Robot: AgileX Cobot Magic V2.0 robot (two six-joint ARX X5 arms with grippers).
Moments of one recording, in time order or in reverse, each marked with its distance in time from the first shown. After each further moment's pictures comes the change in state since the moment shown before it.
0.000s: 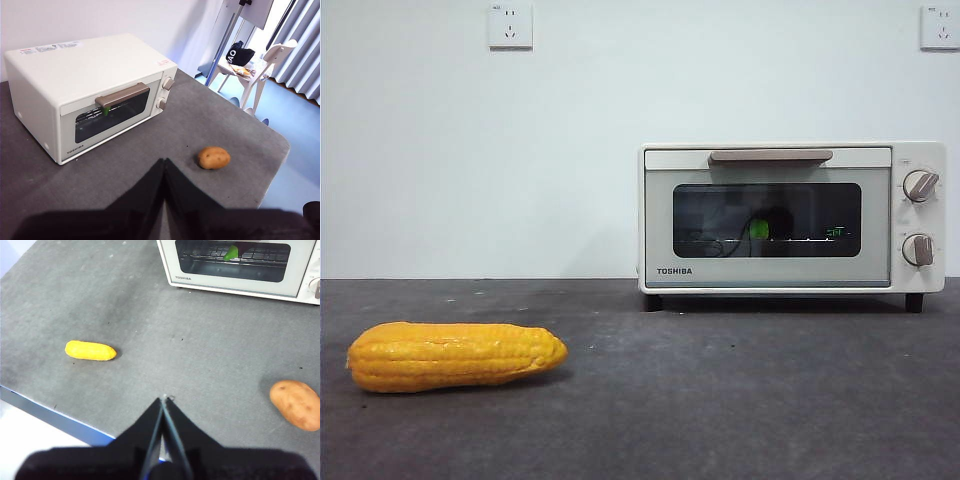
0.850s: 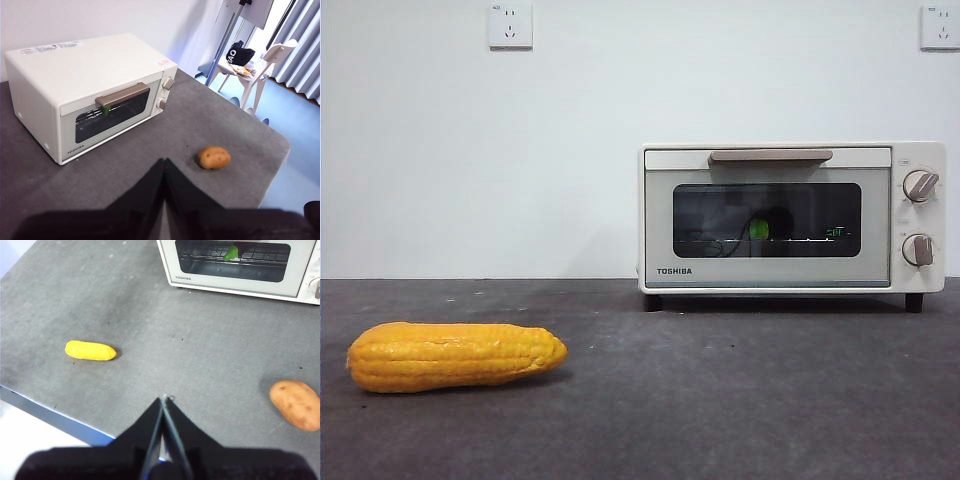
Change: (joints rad) left arm 0.000 0.001 0.000 0.000 0.000 0.010; right arm 0.000 0.000 0.000 0.000 0.000 0.000
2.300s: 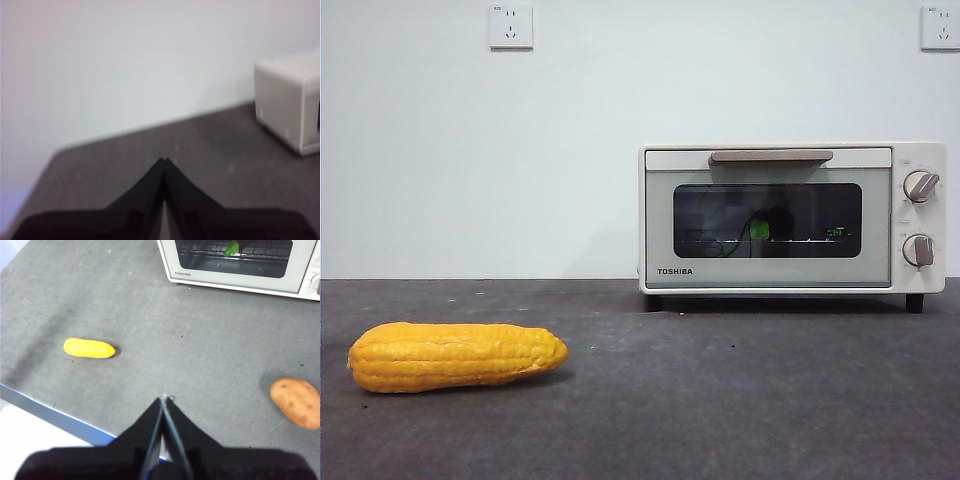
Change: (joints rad) left arm 0.563 -0.783 -0.742 0.206 -0.269 0.346; right arm 0.000 0.025 0.000 0.000 0.000 0.000
